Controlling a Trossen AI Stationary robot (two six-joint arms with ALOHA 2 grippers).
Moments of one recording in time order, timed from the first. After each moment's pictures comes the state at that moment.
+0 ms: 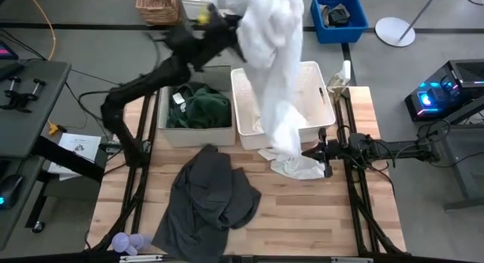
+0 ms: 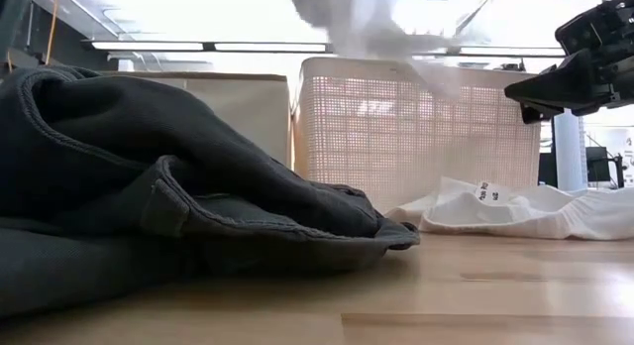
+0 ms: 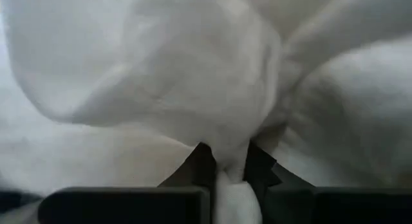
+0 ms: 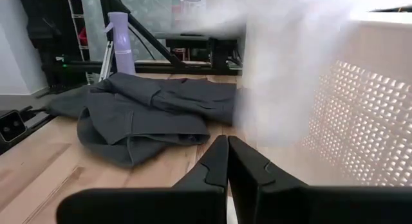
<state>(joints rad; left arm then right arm) 0.39 1.75 1.90 0.27 -0.07 0.13 0.04 0.11 0.01 0.01 -0.01 -0.03</state>
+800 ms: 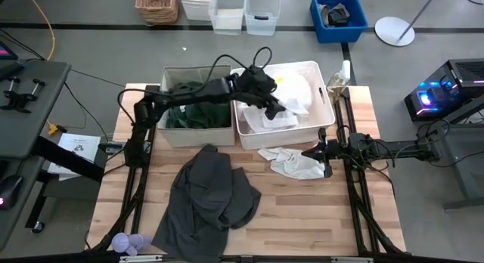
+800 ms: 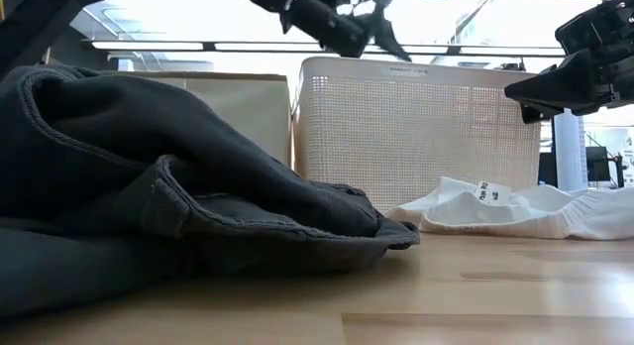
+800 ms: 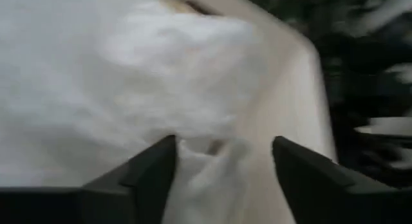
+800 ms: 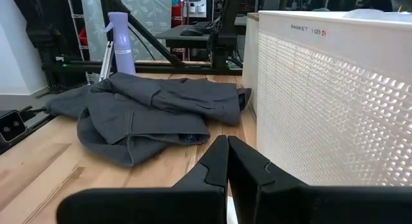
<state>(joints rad) 0.32 2.05 1.89 -0.39 0.19 -0.37 0.04 0.11 0.01 0.01 0.00 -0.03</state>
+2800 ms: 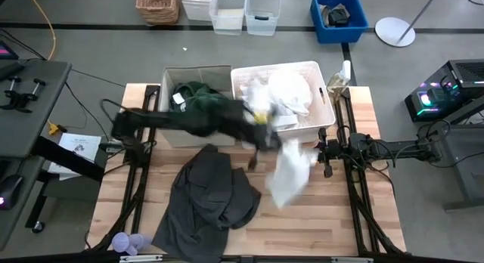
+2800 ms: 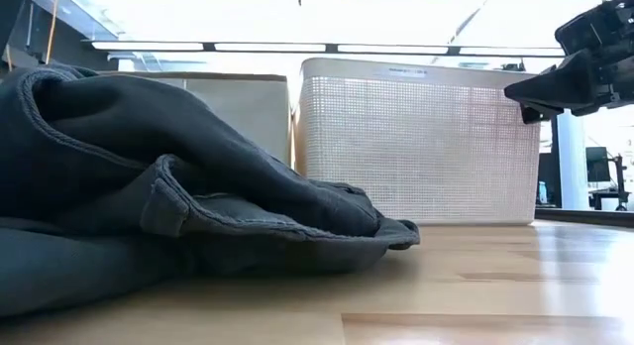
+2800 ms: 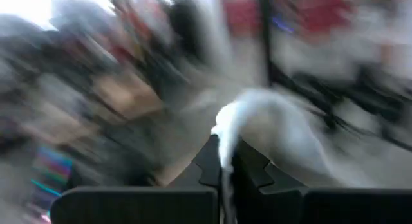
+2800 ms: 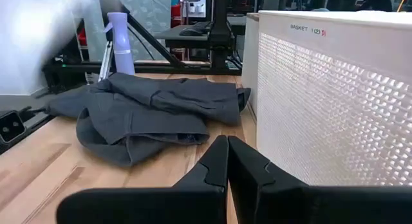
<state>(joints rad) -0.04 1.89 1.82 -0.07 0.34 0.25 0.04 0.11 0.01 0.01 0.00 -0.03</state>
